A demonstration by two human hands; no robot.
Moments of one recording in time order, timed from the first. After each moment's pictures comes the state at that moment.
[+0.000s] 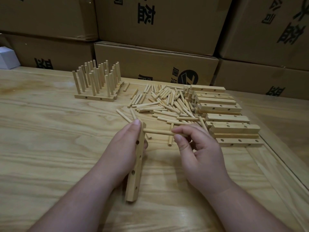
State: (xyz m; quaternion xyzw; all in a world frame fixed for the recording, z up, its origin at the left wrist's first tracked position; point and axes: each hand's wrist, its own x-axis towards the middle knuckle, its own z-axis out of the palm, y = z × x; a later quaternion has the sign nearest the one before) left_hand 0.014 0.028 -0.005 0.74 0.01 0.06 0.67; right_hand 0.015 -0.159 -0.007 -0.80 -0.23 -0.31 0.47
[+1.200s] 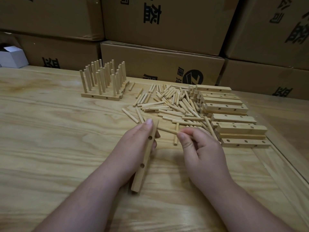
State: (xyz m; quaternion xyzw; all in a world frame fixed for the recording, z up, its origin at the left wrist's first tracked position) left_hand 0.014 0.029 -0.007 0.73 -0.03 0.00 0.68; right_hand 0.013 -0.153 -0.007 -0.85 -0.18 -0.30 0.41
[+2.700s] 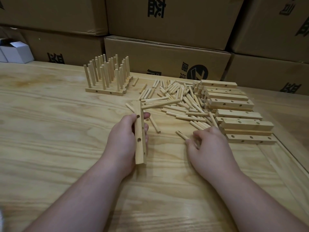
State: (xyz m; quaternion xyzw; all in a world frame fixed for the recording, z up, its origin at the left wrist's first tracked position) left_hand 0.016 0.030 0.001 0.52 0.11 0.03 0.85; right_hand 0.026 -0.167 -0.011 -0.97 -0.01 -0.14 0.21
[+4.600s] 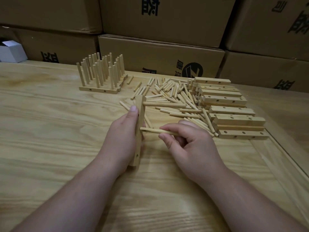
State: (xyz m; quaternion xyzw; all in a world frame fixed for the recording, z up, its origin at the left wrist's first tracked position) left_hand 0.013 0.022 -0.006 0.69 0.08 0.12 0.71; right_hand 0.011 -0.151 -0.005 -0.83 -0.27 -0.25 0.42
